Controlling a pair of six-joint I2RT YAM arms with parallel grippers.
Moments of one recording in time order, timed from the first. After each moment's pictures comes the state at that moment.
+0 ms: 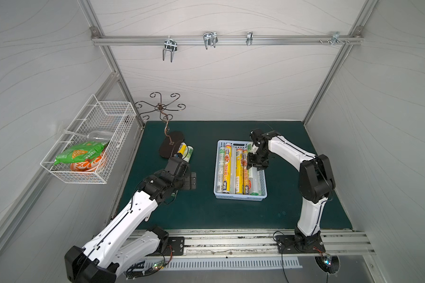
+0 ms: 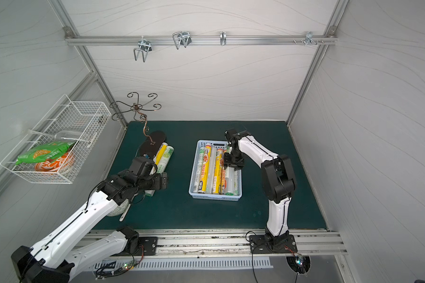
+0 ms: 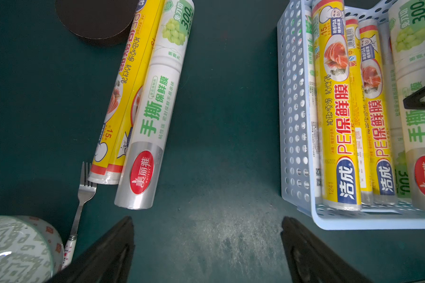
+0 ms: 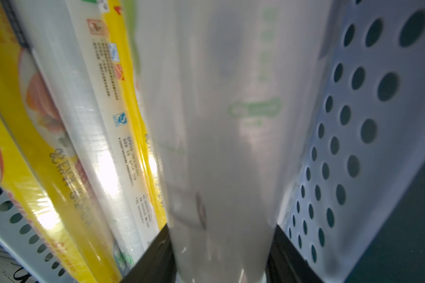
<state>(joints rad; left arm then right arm) -0.50 0.96 0.89 -0.91 -0.17 -0.47 0.47 1.92 1.56 -1.11 -0.19 0.45</state>
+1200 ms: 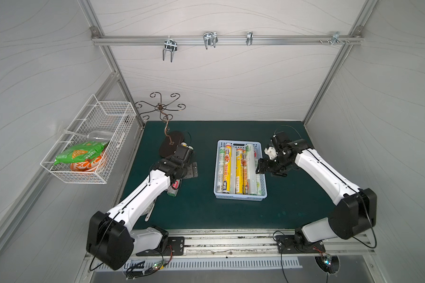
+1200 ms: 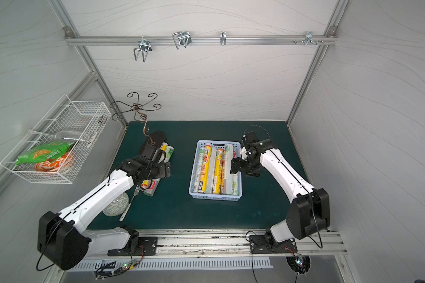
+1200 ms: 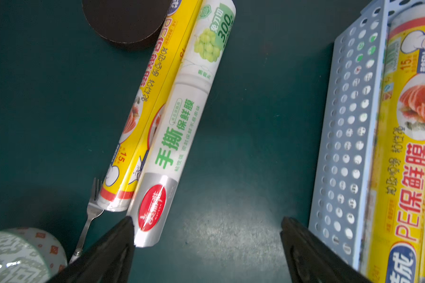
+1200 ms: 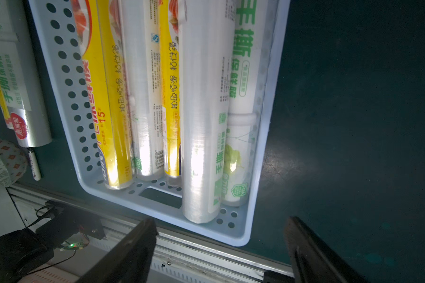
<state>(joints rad) -0.40 1.28 1.02 -0.84 -0.24 -0.52 0.40 1.44 1.27 -1.16 -0.27 0.35</state>
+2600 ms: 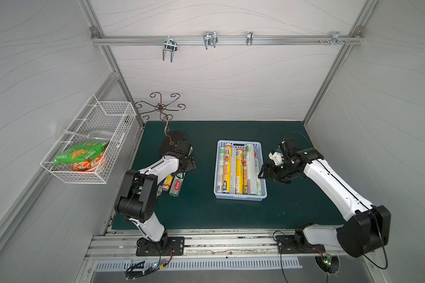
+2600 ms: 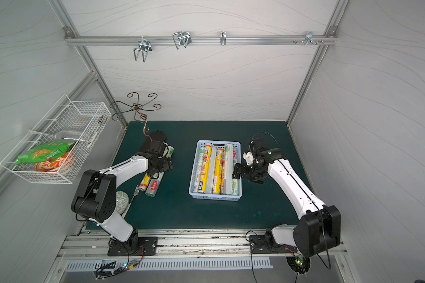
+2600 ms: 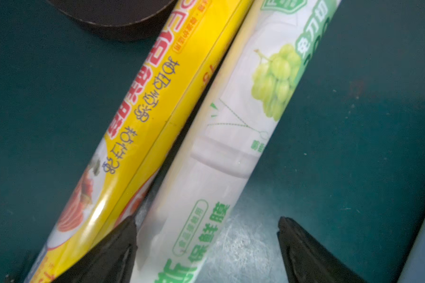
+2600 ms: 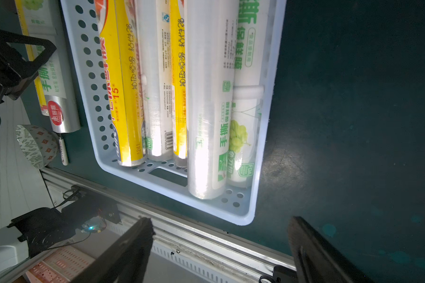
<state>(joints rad) -0.25 1.67 1.03 -0.54 -0.15 -0.55 0.36 1.31 1.15 -1.12 -0.36 0.35</state>
